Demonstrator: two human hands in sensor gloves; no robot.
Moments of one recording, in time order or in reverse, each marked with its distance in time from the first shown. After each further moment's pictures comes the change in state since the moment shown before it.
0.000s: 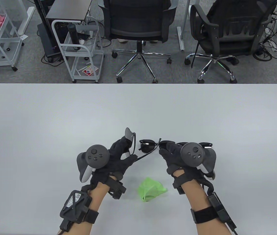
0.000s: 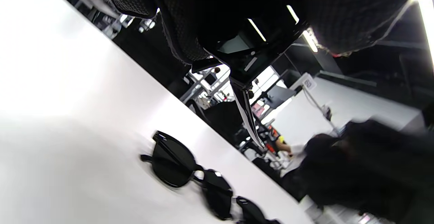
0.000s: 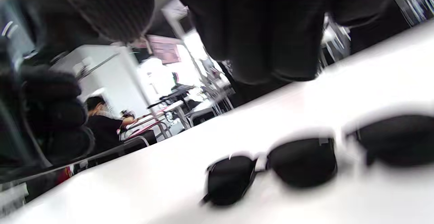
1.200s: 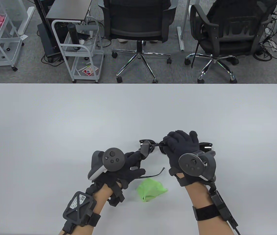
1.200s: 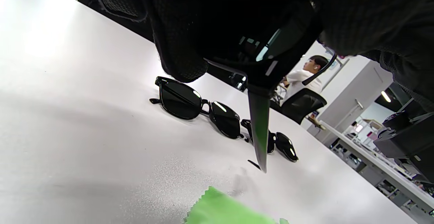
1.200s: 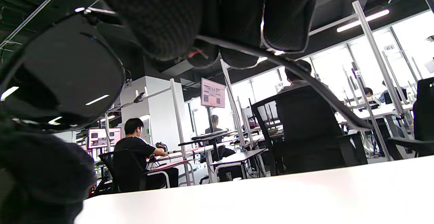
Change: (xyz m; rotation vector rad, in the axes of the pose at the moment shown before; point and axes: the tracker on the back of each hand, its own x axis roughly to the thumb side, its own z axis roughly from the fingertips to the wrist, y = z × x) left_hand 0.014 -0.024 -0.001 -0.258 -0.077 -0.125; right_hand 0.001 -0.011 0.004 -0.200 -0.146 0.049
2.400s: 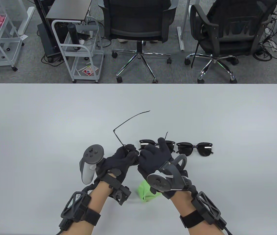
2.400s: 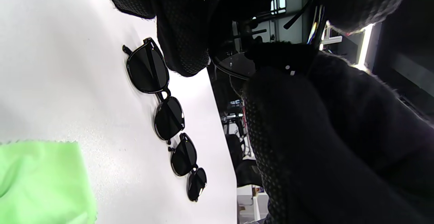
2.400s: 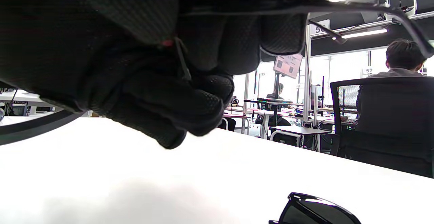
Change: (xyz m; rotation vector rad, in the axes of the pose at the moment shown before) left_hand -0.036 -0.013 0.003 0.002 0.179 0.829; right_hand 0.081 0.034 0.010 0.205 -0.402 0.143
